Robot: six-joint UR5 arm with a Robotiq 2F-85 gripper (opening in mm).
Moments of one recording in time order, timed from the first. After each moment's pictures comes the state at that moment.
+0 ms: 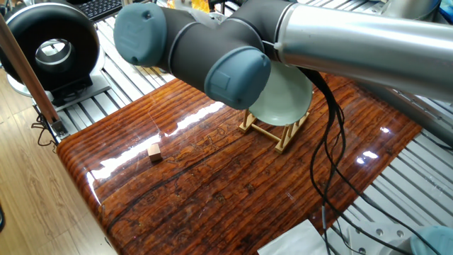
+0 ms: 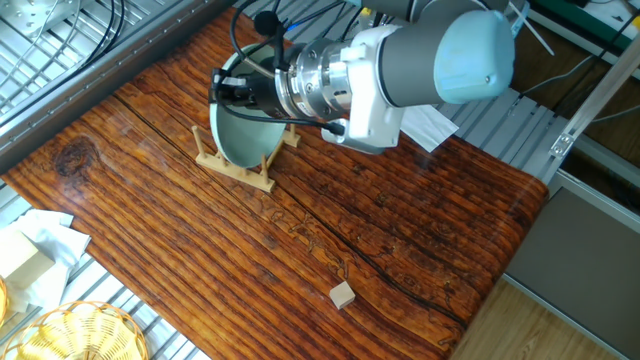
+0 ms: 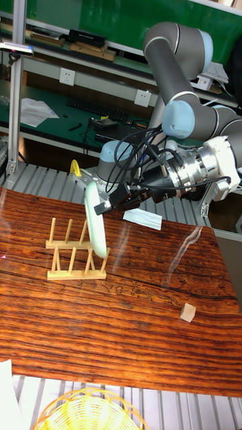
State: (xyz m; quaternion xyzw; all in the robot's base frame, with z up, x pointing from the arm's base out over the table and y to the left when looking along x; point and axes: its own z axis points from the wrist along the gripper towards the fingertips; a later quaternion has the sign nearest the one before) arm 0.531 -0.051 0.231 0.35 -0.81 0.47 0.07
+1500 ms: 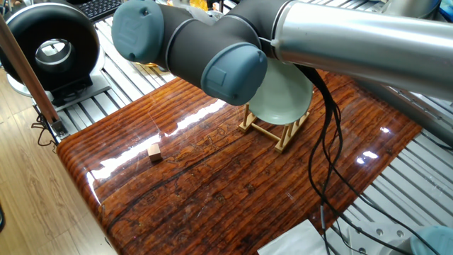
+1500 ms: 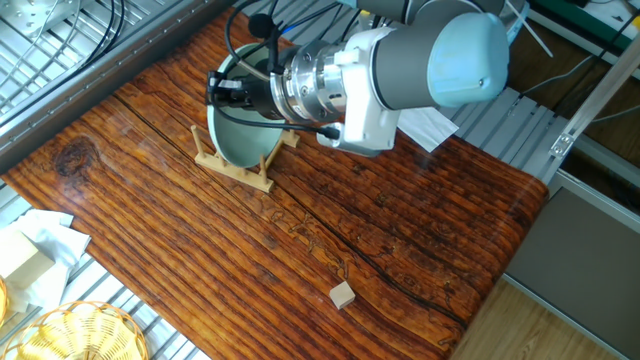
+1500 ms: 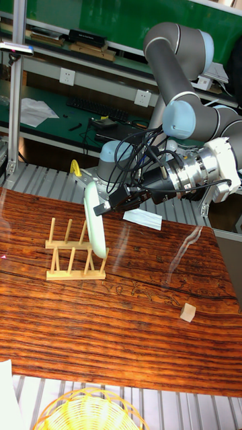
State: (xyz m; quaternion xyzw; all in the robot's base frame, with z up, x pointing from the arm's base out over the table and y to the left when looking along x) arm 0.532 -0.050 0.233 0.35 -0.81 0.47 0.08
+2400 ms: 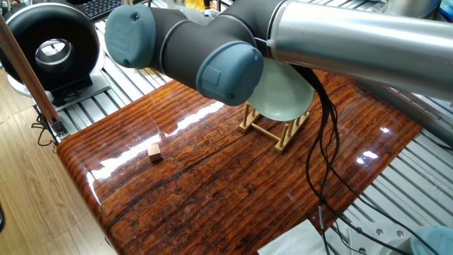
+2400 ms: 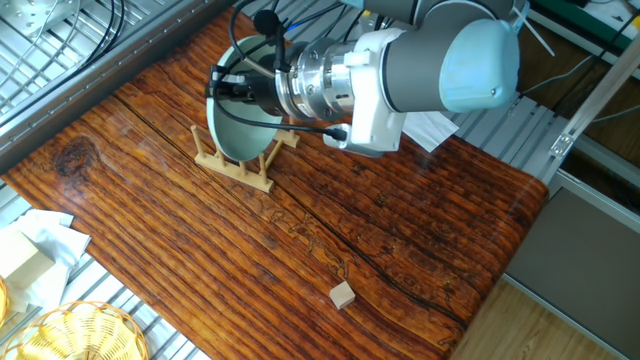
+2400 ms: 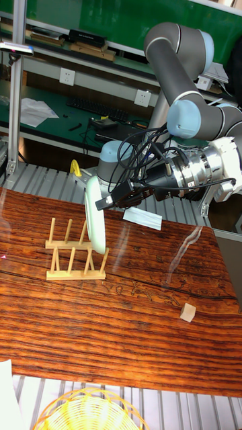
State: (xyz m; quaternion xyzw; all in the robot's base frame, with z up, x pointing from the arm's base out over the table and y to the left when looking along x) arm 0.529 -0.050 0.249 0.34 -0.79 0.49 0.09
